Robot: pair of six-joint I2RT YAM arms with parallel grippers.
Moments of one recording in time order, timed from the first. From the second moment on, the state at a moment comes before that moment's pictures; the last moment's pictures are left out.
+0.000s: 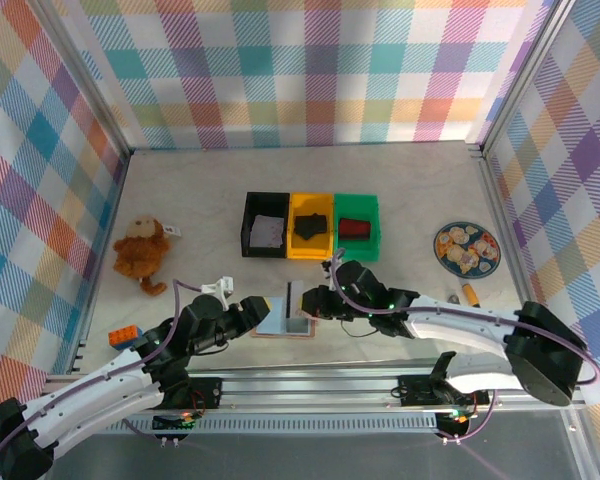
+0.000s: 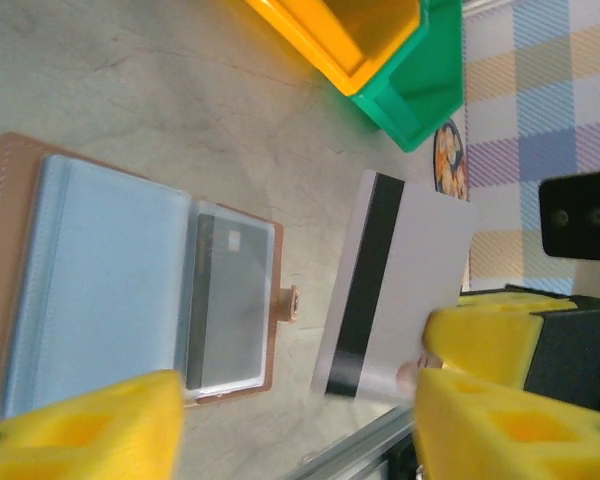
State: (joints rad) left arm -0.88 0.51 0.27 -0.27 -0.01 -1.20; right arm 0.98 1.22 0.60 0.01 -0.17 1.08
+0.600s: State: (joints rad) left arm -0.91 0.68 0.44 -0.33 0.06 -0.84; right arm 0.98 1.46 1.33 -0.99 0.09 1.30
